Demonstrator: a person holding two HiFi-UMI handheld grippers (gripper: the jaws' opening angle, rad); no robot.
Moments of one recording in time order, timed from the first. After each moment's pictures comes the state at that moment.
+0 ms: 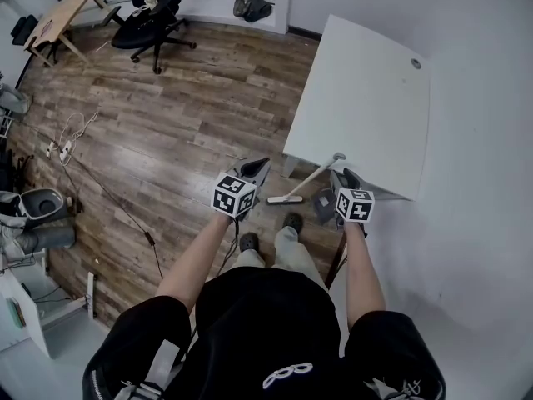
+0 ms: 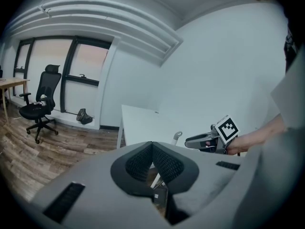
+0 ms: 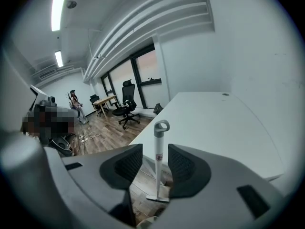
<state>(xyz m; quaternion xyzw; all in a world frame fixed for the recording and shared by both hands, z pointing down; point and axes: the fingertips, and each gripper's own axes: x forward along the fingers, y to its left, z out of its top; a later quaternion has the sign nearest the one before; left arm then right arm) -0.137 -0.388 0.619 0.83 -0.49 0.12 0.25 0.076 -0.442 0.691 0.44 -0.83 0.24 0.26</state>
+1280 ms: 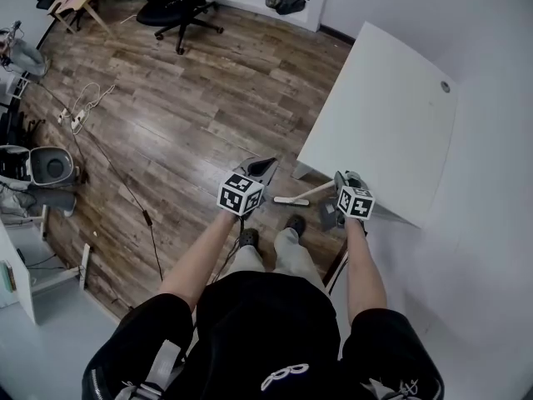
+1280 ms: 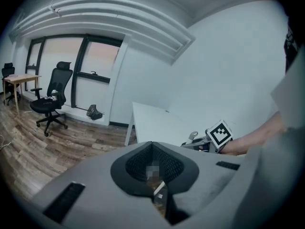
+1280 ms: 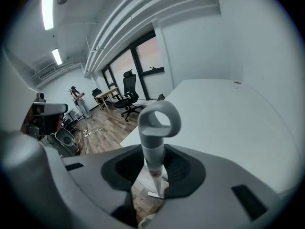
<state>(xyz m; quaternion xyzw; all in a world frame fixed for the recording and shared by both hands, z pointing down) -0.168 -0.413 0.646 0.79 -0.53 0.12 0.28 0.038 -0.494 0.755 0.40 -0.82 0.28 0.29</state>
